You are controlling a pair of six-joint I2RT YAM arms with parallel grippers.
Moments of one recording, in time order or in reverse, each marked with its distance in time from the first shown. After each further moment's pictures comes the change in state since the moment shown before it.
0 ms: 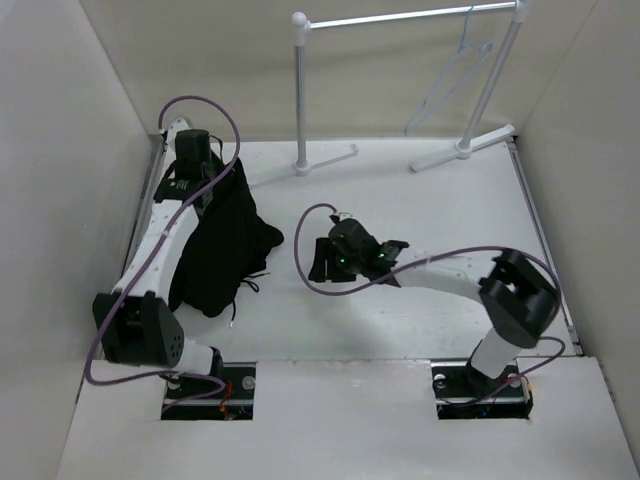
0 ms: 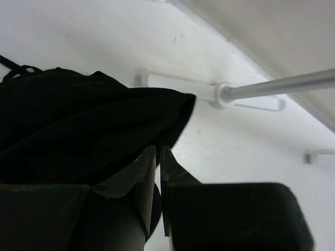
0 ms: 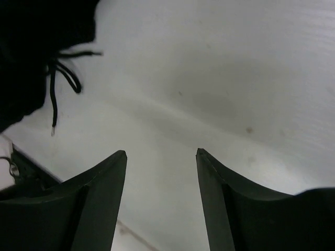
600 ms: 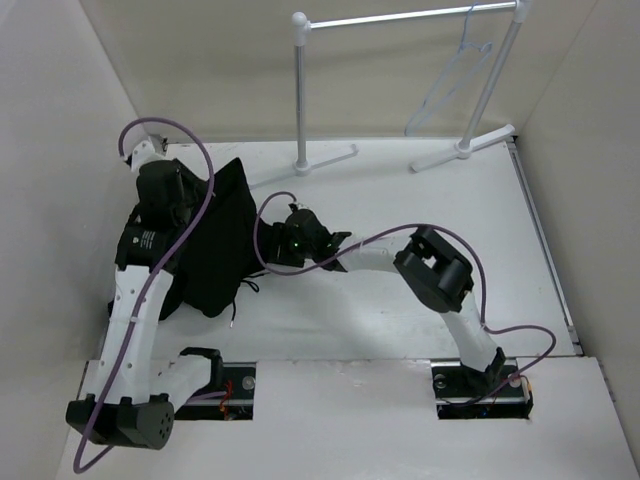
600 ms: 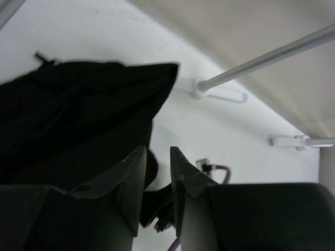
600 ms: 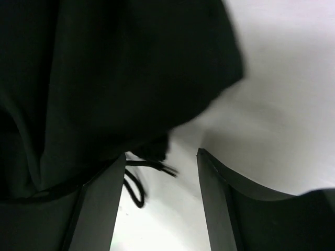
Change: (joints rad) left arm -0.012 -0.431 -0.063 -0.202 -0.010 -0.005; right arm 0.019 0.552 0.423 0.299 -0.085 0.155
